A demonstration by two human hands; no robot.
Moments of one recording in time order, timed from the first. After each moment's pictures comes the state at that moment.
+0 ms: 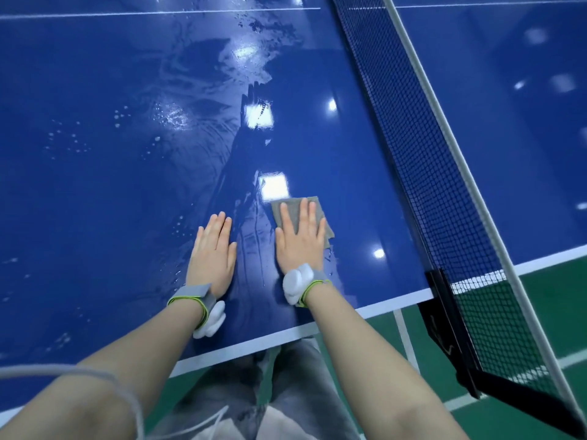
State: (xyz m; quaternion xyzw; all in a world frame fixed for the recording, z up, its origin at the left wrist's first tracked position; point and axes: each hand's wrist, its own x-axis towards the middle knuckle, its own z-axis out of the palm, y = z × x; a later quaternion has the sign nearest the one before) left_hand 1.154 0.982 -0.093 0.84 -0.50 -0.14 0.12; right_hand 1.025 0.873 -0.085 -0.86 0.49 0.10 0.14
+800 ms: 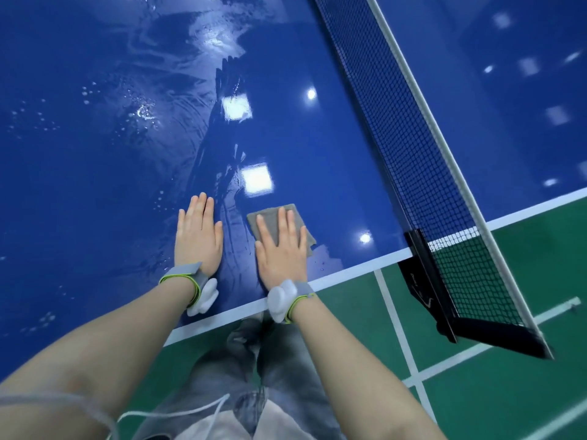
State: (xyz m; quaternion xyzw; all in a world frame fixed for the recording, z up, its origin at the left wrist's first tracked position) left_hand 1.137 0.992 -0.091 0.86 -0.49 -0.13 0.11; right_hand 0.988 0.944 -0.090 -0.86 0.50 0.03 0.10
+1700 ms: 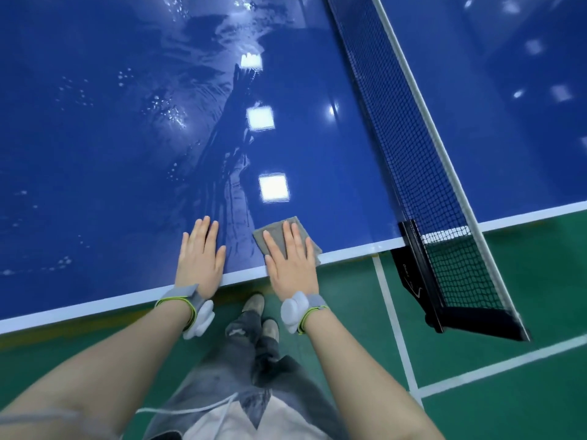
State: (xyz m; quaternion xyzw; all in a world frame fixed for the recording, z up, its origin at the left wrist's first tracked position) left_hand 1.076 1.071 -0.083 0.87 -0.45 -0.17 0.10; right_hand 0.917 0.982 -0.098 -0.90 0.41 0.05 0.09
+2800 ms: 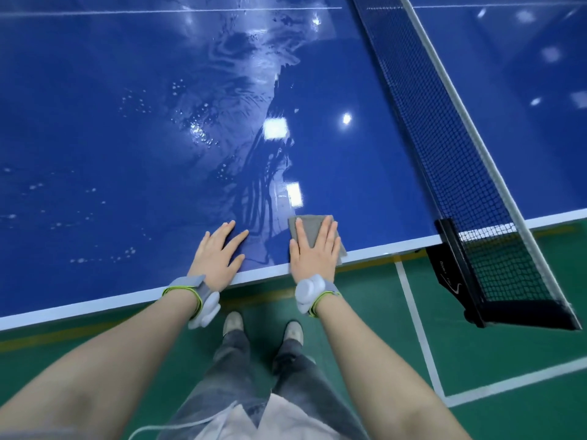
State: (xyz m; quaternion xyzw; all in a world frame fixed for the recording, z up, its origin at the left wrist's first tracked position) left_hand 1.129 1.119 -0.070 0.82 -0.52 -0.23 0.07; right_hand 0.962 1.011 -0.087 -0.85 0.51 0.07 0.14
